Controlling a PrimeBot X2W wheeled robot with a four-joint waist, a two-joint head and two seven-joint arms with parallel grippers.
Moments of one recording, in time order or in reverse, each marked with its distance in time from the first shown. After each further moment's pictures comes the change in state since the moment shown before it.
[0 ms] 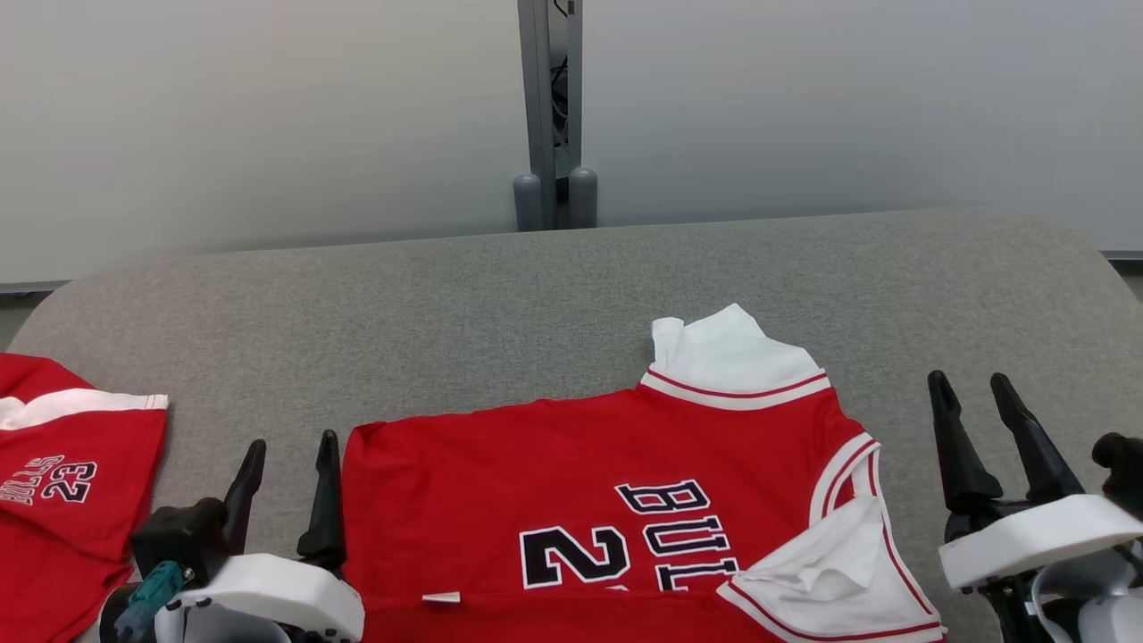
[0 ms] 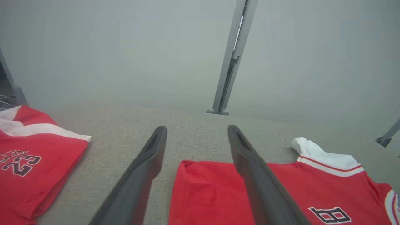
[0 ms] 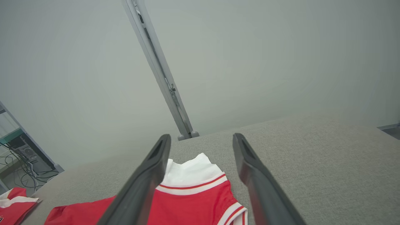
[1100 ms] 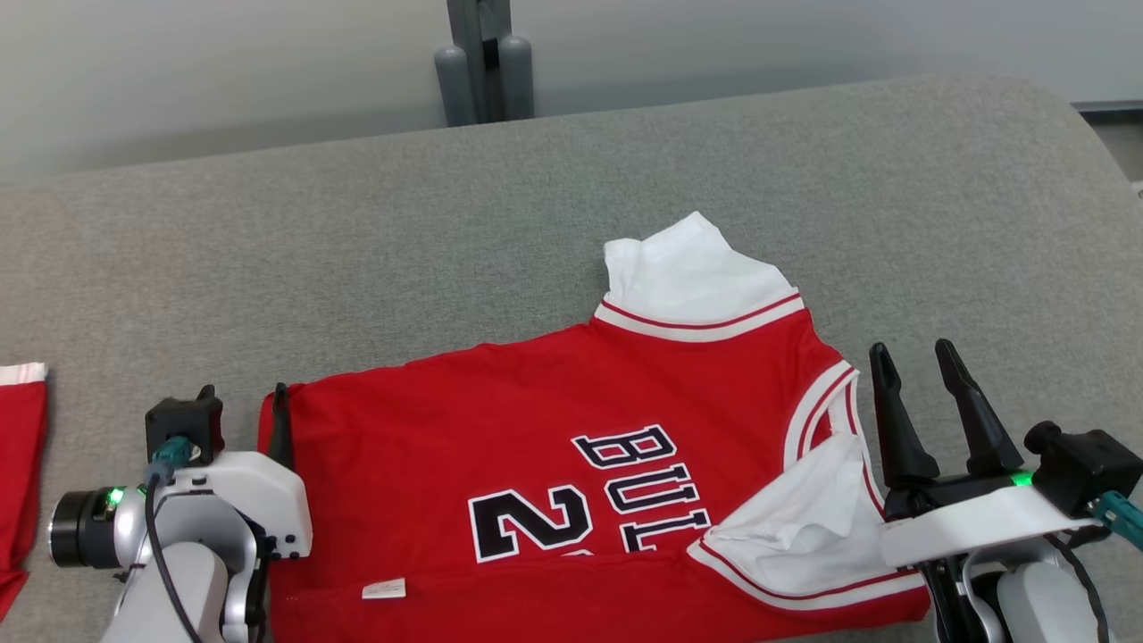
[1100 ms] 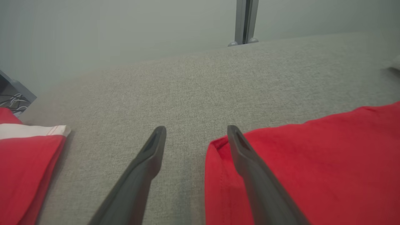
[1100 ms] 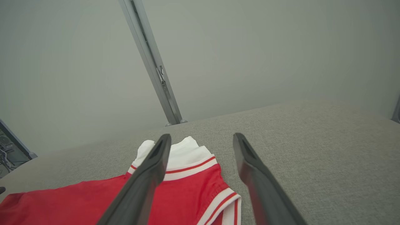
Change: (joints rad) left arm -0.281 -0.020 0.067 0.430 0.259 -0.089 0.048; right arm -0.100 0.014 0.145 0.149 -0.085 0.000 -0.270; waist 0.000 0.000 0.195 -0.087
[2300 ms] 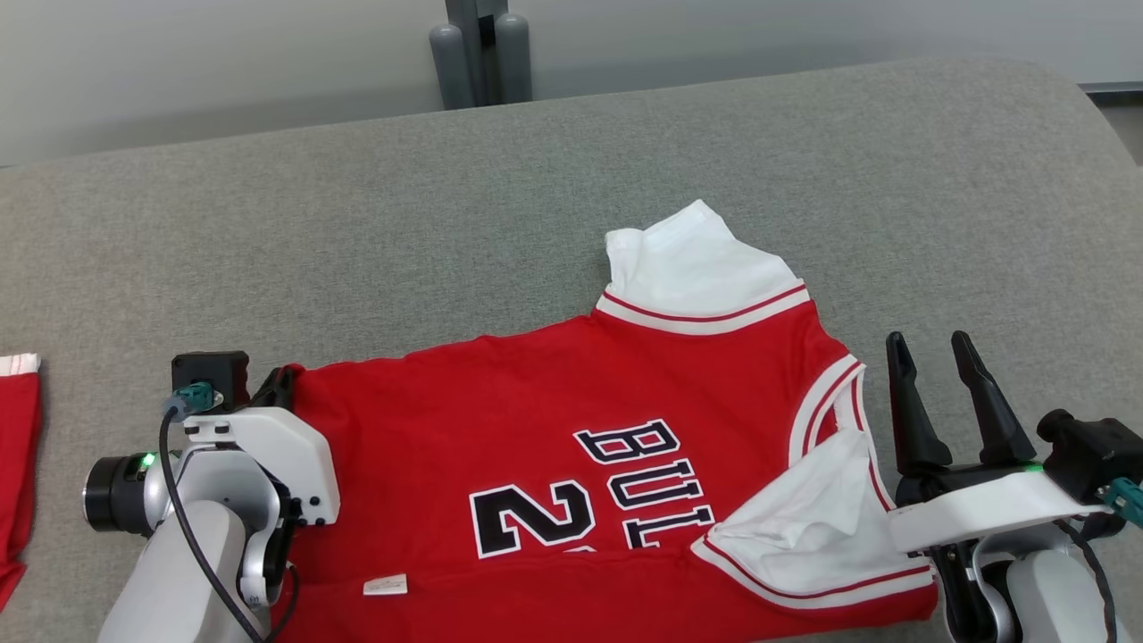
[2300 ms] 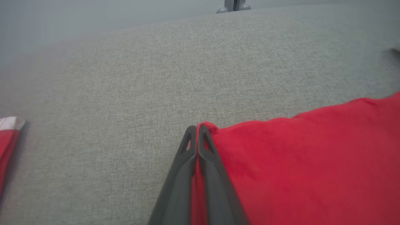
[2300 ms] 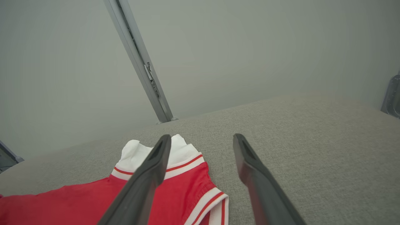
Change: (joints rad) left arm -0.092 -0.001 -0.049 0.018 -0.053 -0.018 0.210; right arm -0.037 0.006 -0.031 0.044 0.008 0.000 -0.002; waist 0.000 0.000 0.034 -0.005
